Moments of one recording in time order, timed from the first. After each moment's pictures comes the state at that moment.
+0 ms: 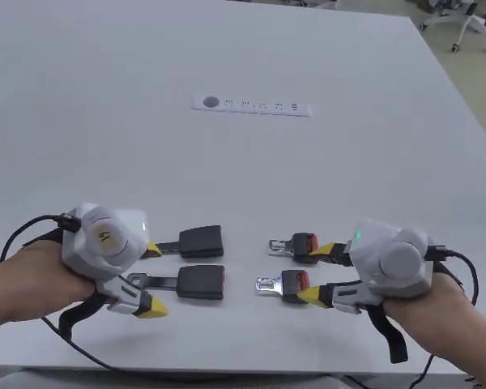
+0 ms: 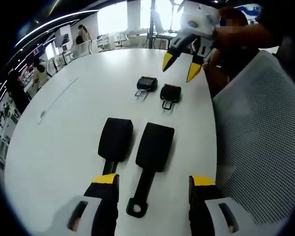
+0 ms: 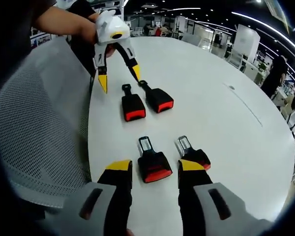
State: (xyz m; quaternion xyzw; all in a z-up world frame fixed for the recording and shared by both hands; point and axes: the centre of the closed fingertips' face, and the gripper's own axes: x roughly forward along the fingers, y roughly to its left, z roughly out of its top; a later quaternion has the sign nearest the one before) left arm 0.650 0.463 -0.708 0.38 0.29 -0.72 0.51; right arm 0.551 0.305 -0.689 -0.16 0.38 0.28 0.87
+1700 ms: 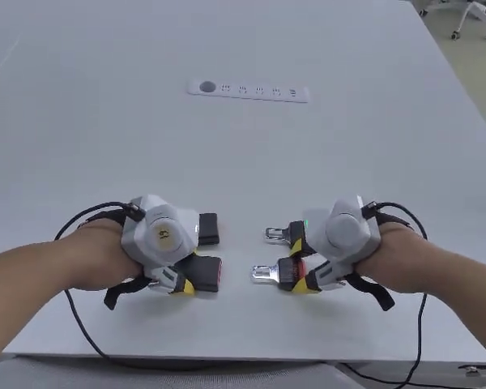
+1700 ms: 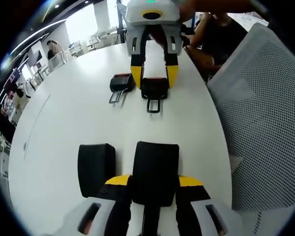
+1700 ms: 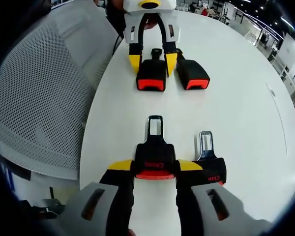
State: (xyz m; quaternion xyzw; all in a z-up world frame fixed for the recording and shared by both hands) left arm 0.630 0.422 -0.744 0.44 0.24 -0.75 0.43; right arm 0.553 0.306 -0.741 -0.25 0.46 0.41 0.74
